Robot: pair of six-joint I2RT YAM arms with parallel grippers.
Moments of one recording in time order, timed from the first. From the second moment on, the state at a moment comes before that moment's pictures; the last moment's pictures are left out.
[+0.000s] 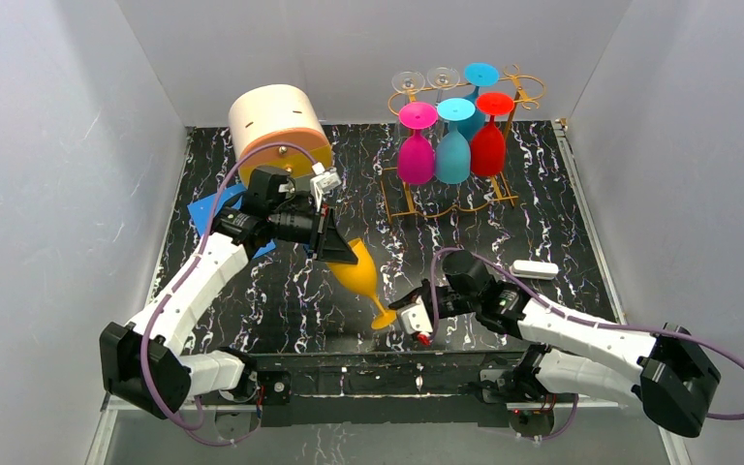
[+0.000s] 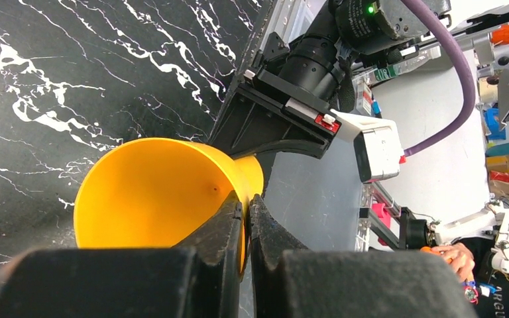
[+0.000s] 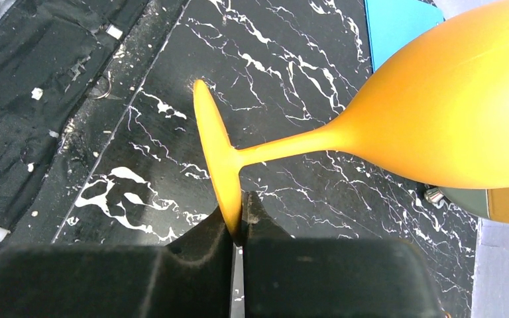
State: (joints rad) left arm -0.40 1.23 1.08 -0.61 1.04 -0.18; right arm 0.94 1.00 0.49 -0.03 -0.65 -1.05
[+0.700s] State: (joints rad) left arm -0.41 1.06 1.08 -0.64 0.46 -0.10; right arm 0.94 0.67 0.44 -0.01 -0.66 -0.62
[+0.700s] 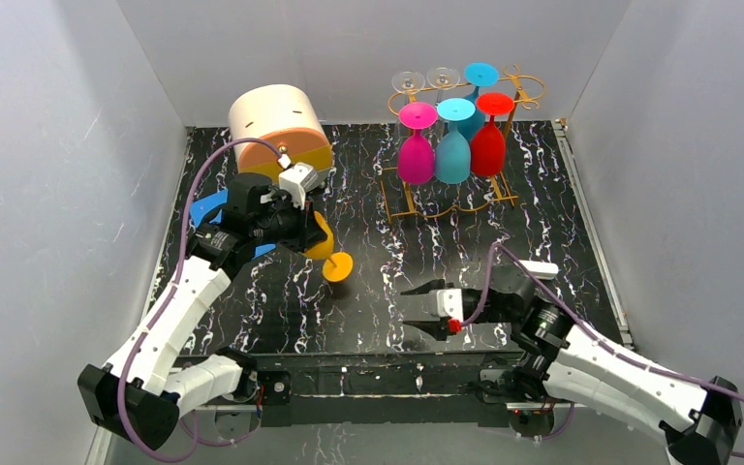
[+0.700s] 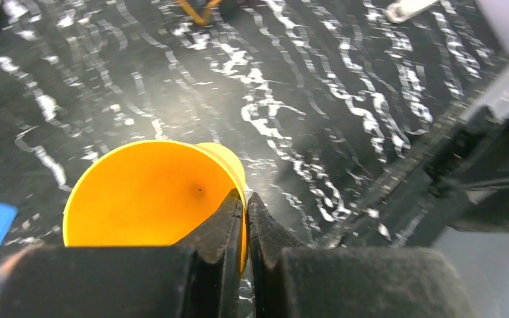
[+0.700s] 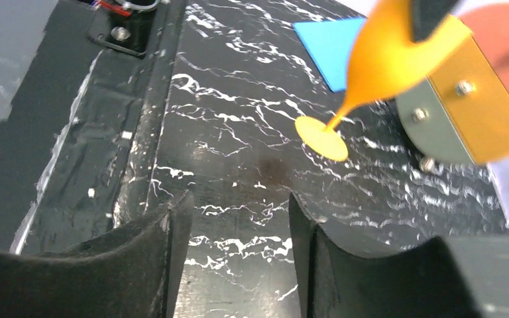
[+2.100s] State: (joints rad) left arm -0.41 1.45 1.18 -0.49 0.02 0.07; right arm 0.12 0.97 0.99 -0.63 -0.19 0.55
